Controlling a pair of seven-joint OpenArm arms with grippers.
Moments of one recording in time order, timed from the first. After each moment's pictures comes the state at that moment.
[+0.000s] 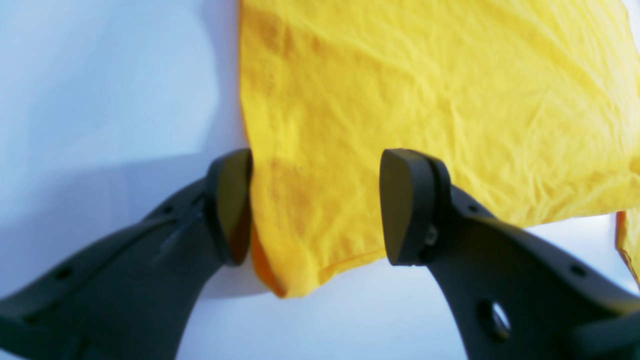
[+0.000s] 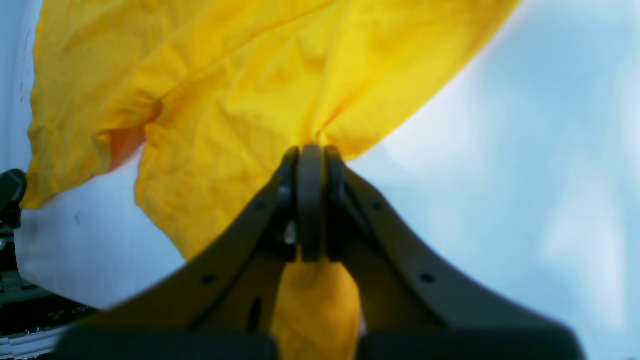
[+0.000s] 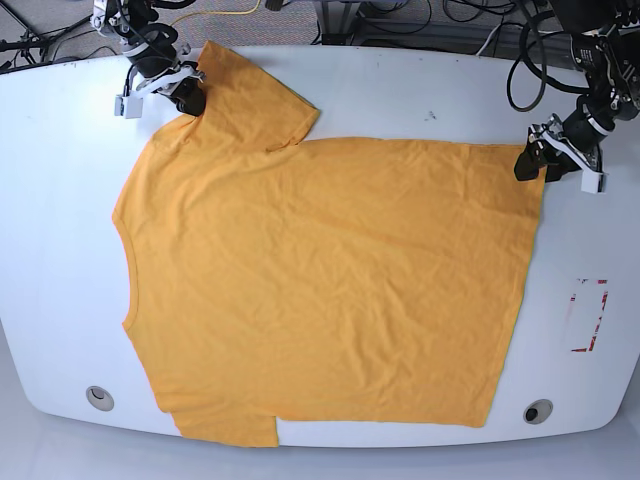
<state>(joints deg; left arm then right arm) 10.0 -20.7 -31.2 71.1 -42.4 -44.2 43.1 -34.2 9.7 20.4 93.6 50.1 23.0 -33.5</state>
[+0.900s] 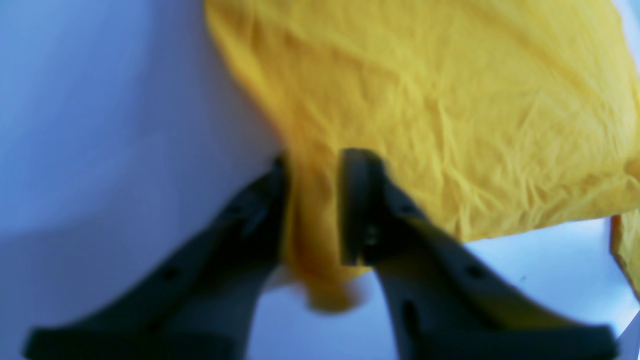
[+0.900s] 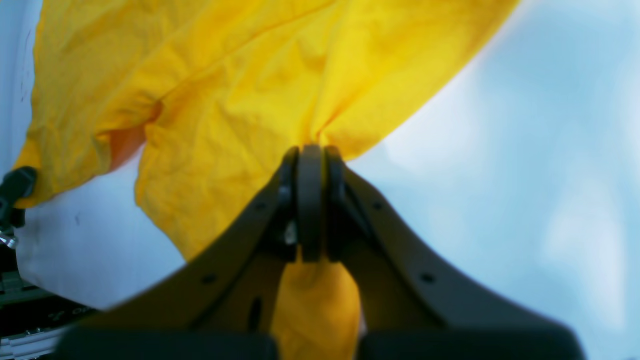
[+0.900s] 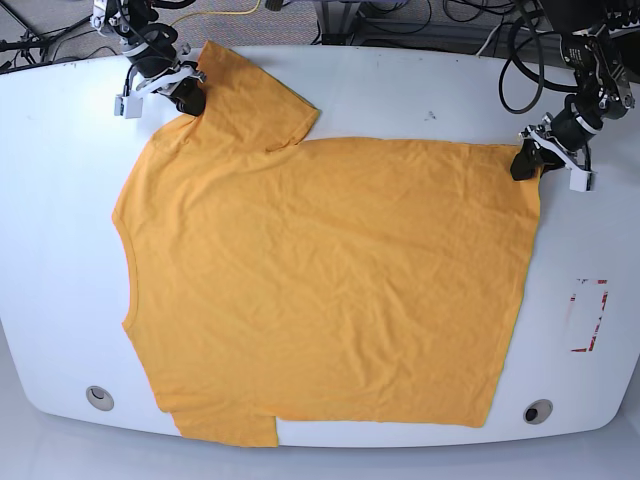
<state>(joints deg) 9.7 -18.3 -30.4 70.8 -40.7 -44.3 41.7 -34.3 9.7 20.4 93.7 50.3 23.1 -33.6</state>
